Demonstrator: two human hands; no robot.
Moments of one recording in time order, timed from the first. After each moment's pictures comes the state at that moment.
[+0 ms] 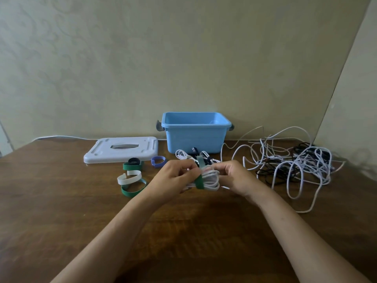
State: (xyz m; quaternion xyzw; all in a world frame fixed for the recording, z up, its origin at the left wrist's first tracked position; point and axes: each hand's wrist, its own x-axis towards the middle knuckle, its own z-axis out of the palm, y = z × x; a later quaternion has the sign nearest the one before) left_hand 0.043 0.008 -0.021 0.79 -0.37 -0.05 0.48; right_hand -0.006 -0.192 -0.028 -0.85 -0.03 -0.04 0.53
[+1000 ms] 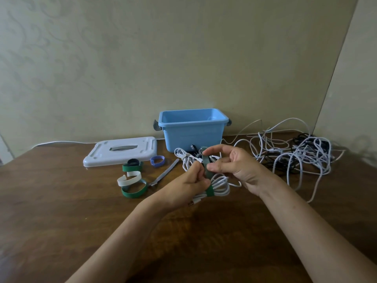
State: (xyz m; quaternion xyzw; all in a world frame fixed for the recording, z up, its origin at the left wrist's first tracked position) left_hand 0.034 -0.011 -0.028 0.77 -0.39 -0.21 0.45; right_hand -0.018 -0.193 -0.012 -0.72 -0.02 -0.05 0.69
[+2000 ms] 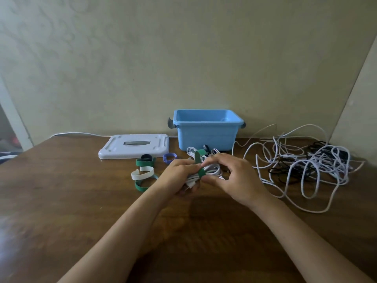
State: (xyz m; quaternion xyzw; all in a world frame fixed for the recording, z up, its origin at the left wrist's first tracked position) left_hand 0.053 0.014 -0.024 0.73 -0.20 -0.20 0.62; right_hand -0.010 -0.162 -0.037 -0.90 -0.14 -0.29 0.30
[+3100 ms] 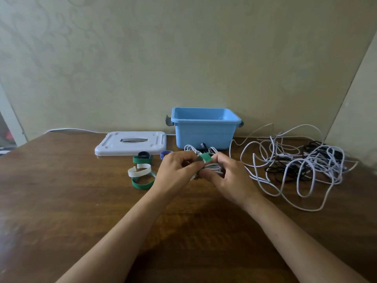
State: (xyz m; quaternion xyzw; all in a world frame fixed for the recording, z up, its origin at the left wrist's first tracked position) left_hand 0.052 0.010 -0.033 0.78 -0.30 0.07 0.54; right_hand -0.009 -0.155 -0.044 -0.88 -0.09 -0.24 0.39
